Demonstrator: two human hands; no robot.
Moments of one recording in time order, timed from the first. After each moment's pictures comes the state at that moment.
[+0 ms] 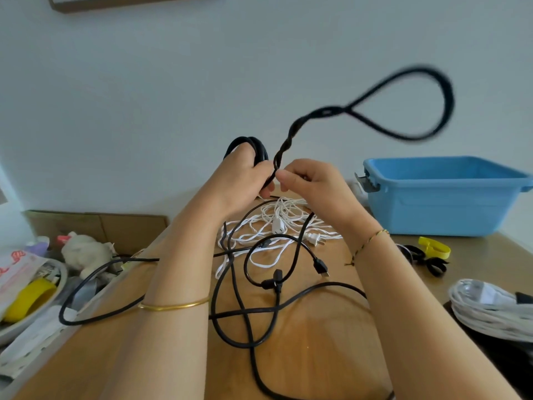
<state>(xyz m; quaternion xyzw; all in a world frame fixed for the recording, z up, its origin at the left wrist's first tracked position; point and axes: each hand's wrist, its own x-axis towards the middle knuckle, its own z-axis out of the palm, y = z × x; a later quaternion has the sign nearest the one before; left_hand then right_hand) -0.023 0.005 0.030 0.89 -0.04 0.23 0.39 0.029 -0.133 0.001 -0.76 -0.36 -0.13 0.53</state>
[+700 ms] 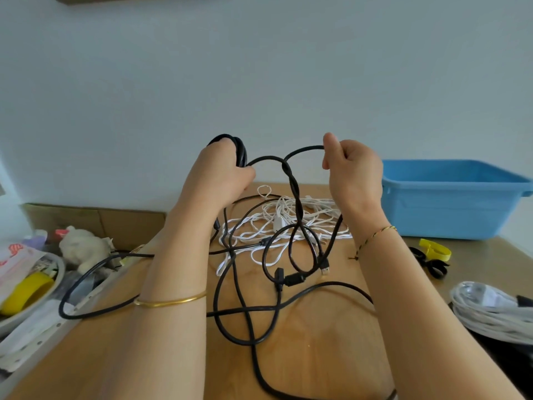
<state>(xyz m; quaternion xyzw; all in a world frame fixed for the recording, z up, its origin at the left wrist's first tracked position) -0.022 0.027 0.031 0.92 0.07 0.30 0.26 0.032 -0.139 0.013 -0.78 -0.11 -0.31 0.54</state>
